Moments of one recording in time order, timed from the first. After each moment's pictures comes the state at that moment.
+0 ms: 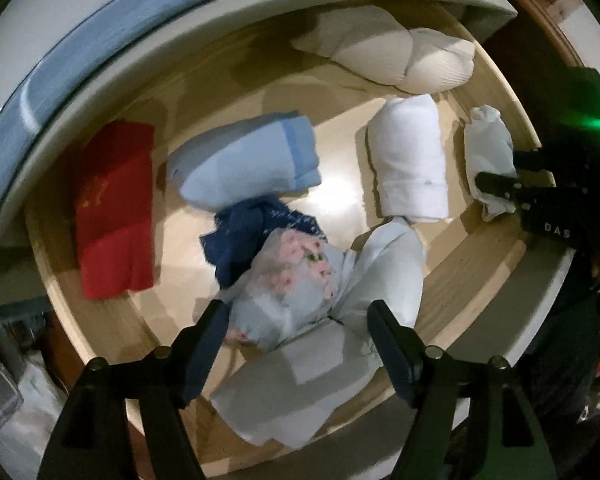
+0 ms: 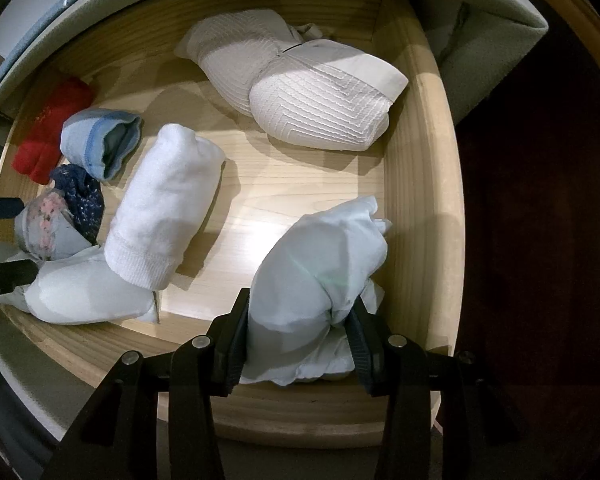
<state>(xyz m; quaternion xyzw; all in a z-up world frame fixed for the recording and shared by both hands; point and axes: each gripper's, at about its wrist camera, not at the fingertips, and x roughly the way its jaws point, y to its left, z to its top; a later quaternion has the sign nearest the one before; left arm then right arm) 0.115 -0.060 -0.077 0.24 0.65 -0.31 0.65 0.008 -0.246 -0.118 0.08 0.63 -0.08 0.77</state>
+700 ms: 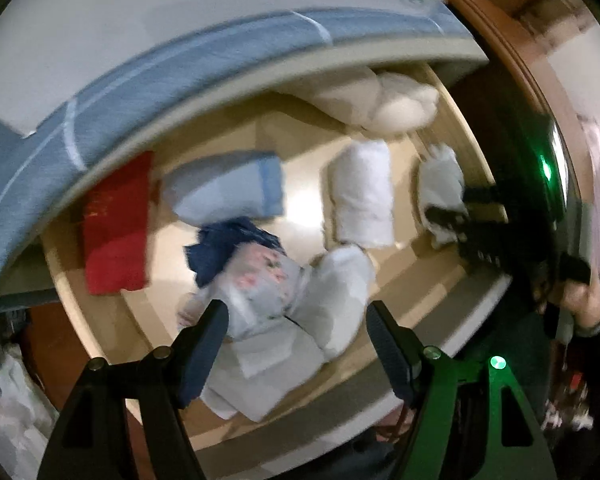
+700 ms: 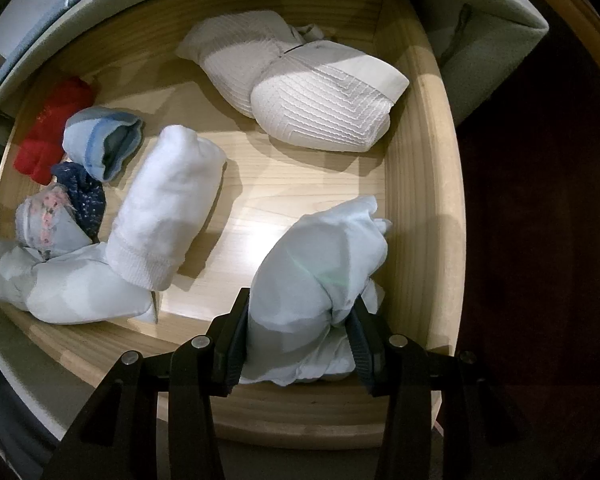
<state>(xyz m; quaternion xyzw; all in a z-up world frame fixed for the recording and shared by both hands) 0.111 -0.061 -0.037 0.17 0.66 -0.33 0.66 0.009 -0.246 -0.118 0.08 0.63 -0.08 0.77</state>
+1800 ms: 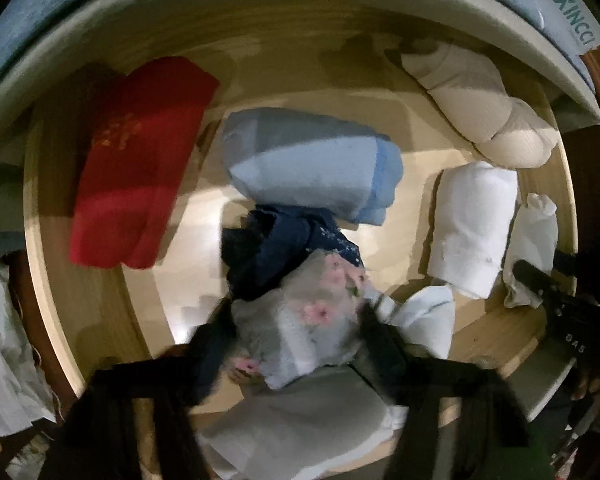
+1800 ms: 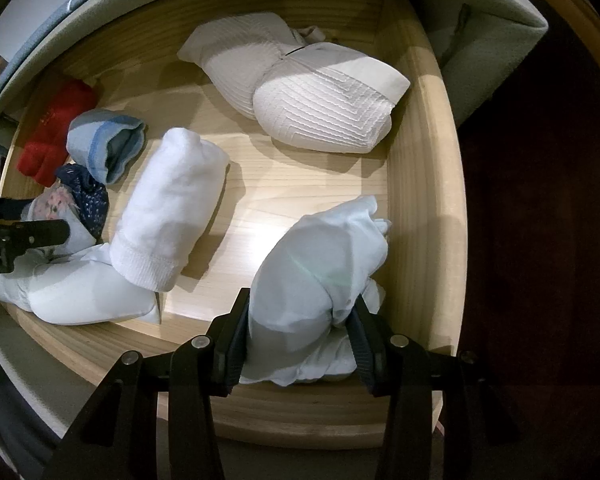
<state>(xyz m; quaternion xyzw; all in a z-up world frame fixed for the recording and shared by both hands) 0.134 -0.042 -0.109 0.12 0.70 -0.20 0.68 0.009 -0.246 -0.117 0.09 0.63 -0.07 0.77</state>
